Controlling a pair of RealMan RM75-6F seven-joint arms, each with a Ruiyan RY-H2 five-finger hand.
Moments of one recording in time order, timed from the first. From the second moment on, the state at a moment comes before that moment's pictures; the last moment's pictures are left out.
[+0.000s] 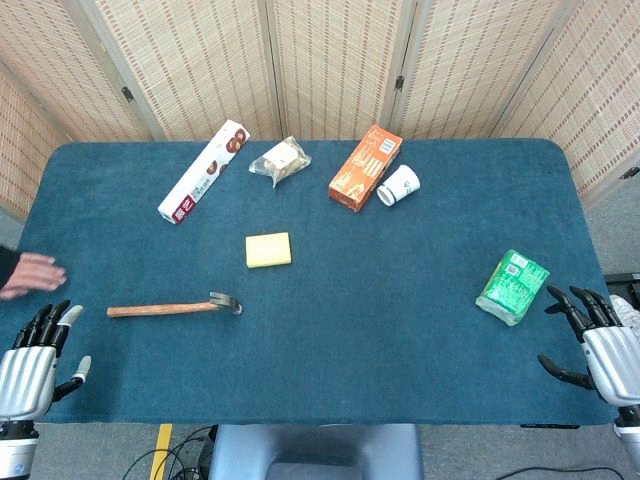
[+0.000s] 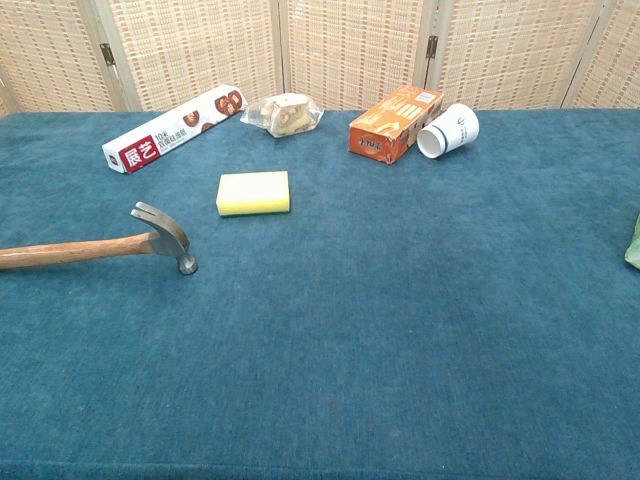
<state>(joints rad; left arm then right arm) -0.06 -1.15 -0.04 -1.74 1.50 1.53 0.25 0.07 -0.97 0.01 -1.66 -1.62 1.50 0.18</state>
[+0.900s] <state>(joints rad) -0.26 -1.16 -0.11 -1.78 1.43 1.25 0.30 0.06 -0.95 0.01 -1.67 -1.64 1.54 0.18</state>
